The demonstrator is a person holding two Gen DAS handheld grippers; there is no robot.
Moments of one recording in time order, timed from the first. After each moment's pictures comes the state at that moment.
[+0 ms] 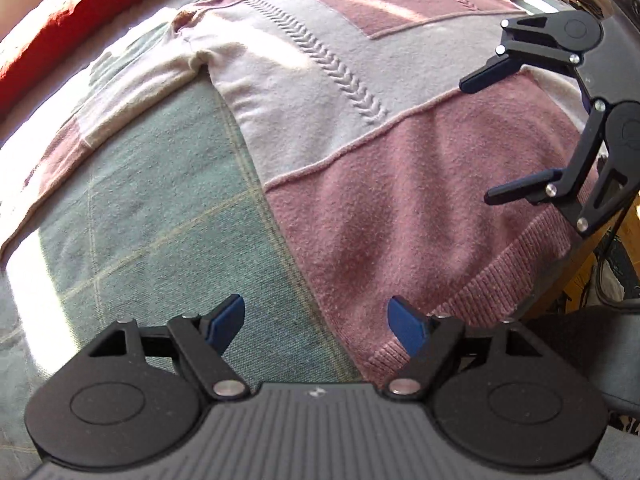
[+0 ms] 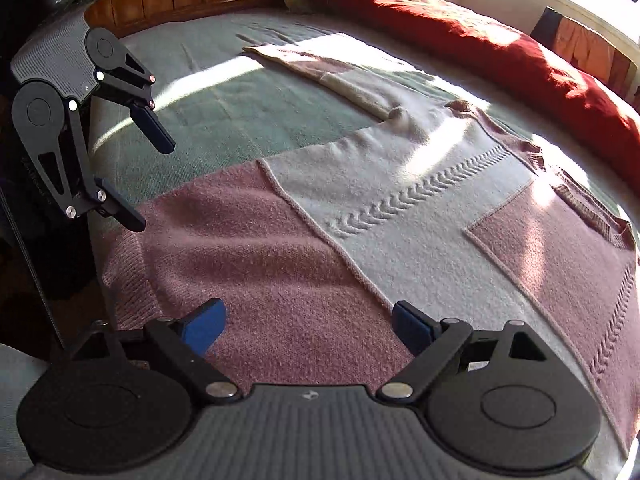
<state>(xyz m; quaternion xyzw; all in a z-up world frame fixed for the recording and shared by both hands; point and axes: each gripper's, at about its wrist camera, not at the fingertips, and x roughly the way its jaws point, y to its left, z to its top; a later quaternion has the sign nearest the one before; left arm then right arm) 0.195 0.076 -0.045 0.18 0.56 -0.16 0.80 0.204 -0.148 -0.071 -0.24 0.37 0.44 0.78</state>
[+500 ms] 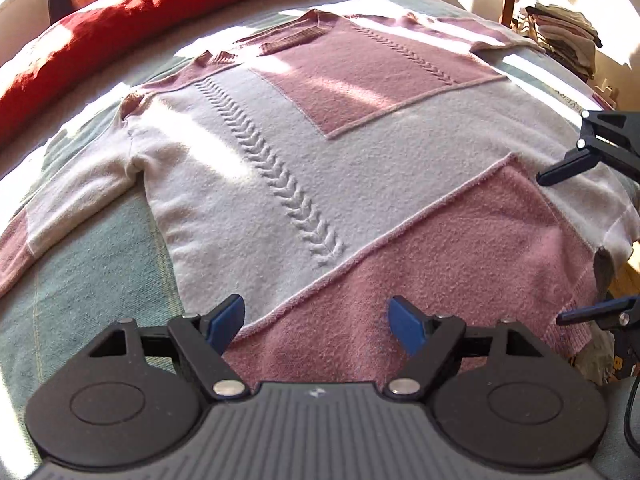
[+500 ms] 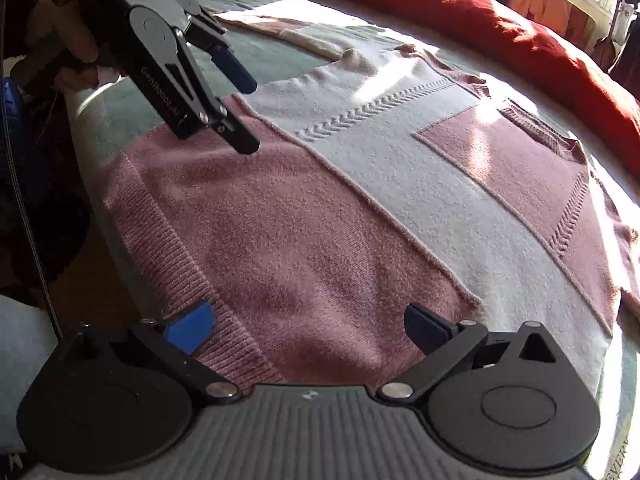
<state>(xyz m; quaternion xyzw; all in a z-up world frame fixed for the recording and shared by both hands) 0.250 0.020 -0.065 0.16 0.49 -0.22 0.83 0.174 -0.211 -0.064 -0.22 0.41 0.35 0.81</state>
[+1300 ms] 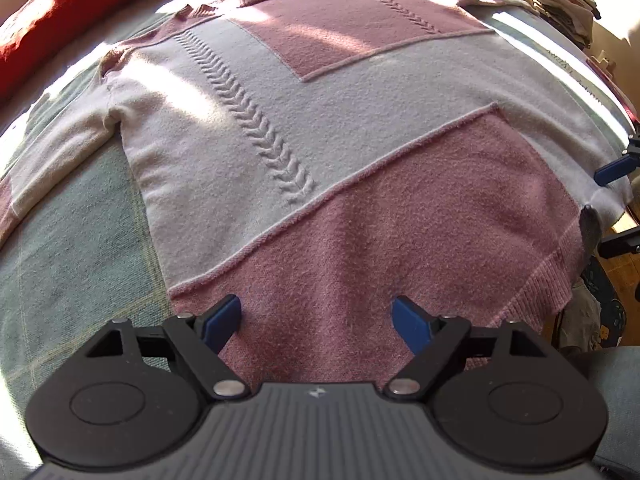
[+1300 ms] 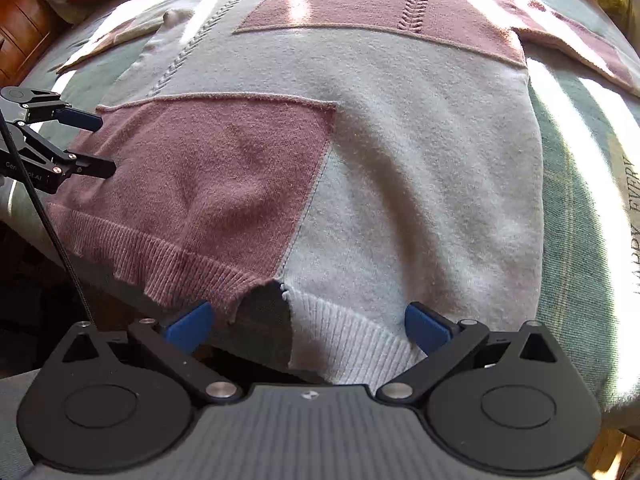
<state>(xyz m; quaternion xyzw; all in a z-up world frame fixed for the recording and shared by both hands) 0.231 0.016 -0.065 0.17 0.54 -0.22 0.79 0.162 -0.304 -0.080 -0.02 0.58 0.19 0.79</state>
